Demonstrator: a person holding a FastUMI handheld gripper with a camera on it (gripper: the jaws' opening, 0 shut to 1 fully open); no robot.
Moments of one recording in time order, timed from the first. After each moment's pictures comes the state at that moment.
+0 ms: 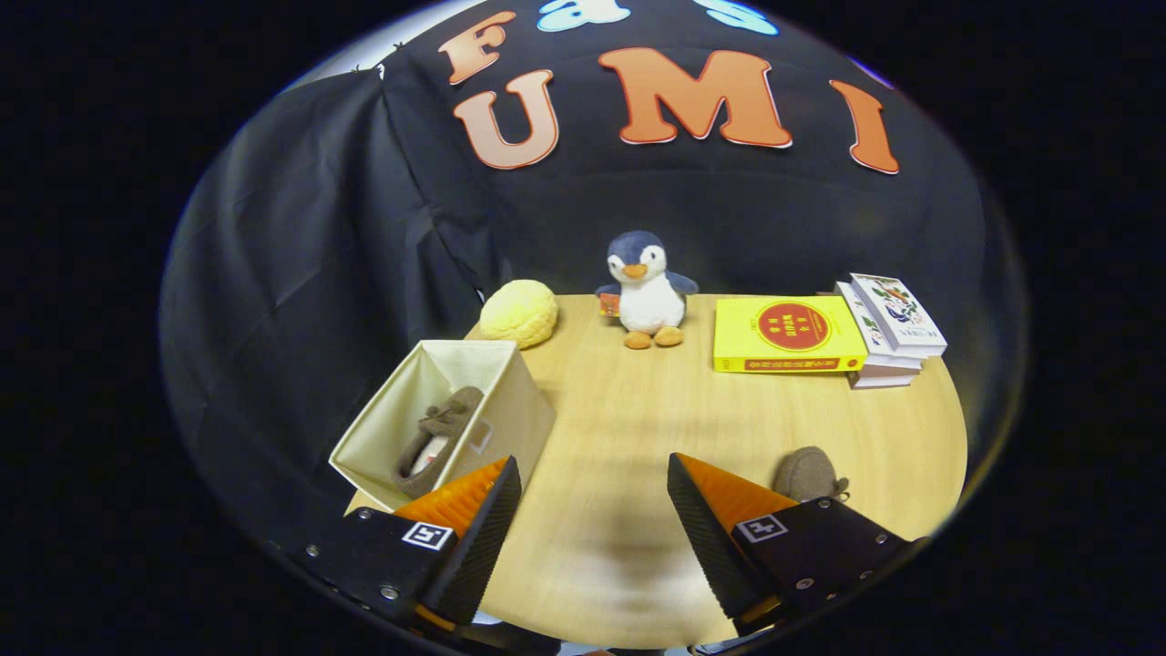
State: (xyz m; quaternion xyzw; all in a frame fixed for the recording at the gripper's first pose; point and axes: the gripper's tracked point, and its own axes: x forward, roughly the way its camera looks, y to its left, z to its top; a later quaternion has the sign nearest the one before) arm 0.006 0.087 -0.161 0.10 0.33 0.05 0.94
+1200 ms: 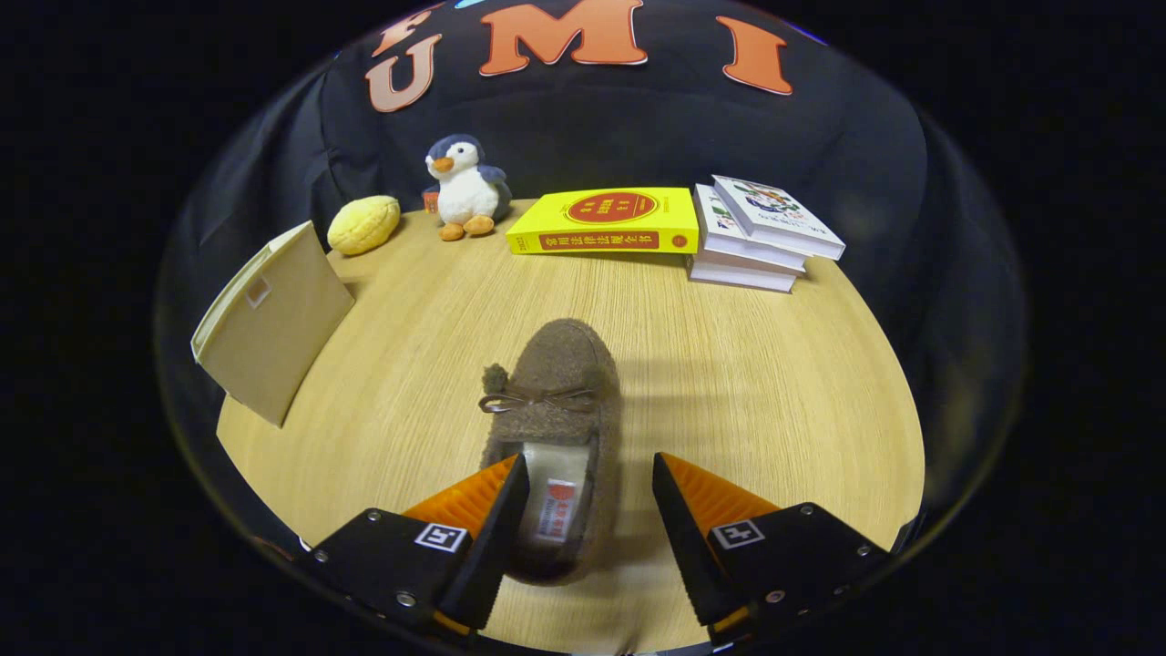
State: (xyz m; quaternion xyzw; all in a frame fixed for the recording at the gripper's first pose) arm -0.069 -0.126 -0.331 0.04 0.42 -0.04 0.91
